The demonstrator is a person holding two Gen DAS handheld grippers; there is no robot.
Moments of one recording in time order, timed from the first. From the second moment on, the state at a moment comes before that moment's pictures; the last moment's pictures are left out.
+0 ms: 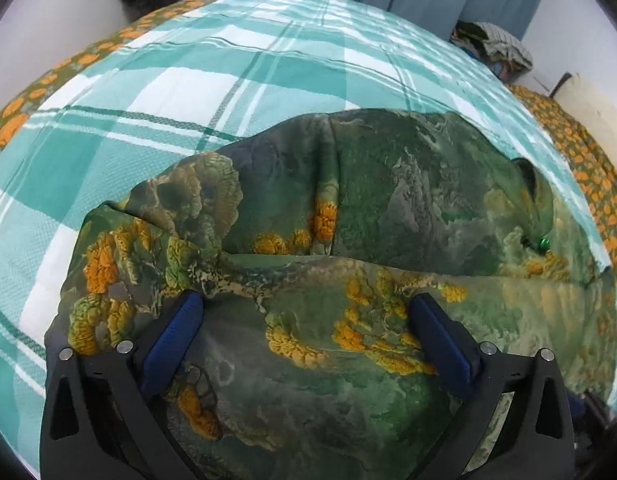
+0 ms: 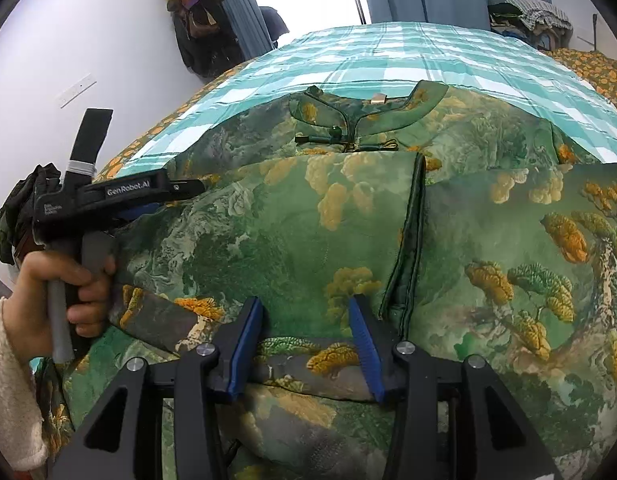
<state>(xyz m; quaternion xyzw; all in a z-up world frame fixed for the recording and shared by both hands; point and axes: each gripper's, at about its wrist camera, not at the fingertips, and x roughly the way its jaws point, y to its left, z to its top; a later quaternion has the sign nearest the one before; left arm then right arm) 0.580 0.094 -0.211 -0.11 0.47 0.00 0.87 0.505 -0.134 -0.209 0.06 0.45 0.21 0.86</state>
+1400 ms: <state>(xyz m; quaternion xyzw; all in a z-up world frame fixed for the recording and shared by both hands) 0.320 0.035 -0.191 -0.03 0.43 -0.06 0.90 0.304 -0.247 -0.204 0.02 0.44 0.07 0.90</state>
